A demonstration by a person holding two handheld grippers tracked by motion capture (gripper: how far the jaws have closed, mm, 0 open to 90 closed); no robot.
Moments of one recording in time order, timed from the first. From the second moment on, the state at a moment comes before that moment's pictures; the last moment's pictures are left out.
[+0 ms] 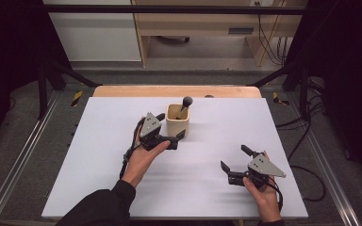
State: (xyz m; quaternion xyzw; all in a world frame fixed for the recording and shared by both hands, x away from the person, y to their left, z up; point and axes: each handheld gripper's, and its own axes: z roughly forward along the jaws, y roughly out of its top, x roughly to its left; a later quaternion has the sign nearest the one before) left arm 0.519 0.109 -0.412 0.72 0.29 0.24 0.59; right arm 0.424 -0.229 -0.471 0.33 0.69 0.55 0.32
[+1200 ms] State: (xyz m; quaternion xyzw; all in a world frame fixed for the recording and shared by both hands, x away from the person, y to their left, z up) left arm 0.495 0.129 -0.414 0.74 0.26 0.22 0.58; right arm 0.424 -0.231 -0.470 0.34 0.69 0.56 0.30
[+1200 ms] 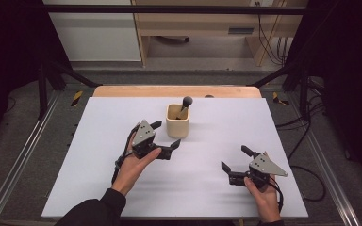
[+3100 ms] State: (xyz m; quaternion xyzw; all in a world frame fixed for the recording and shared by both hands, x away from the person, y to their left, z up) left arm 0.470 0.205 -0.421 0.73 0.28 0.25 0.58; right arm 0.422 -0.228 -0.470 0.35 0.69 0.56 0.30
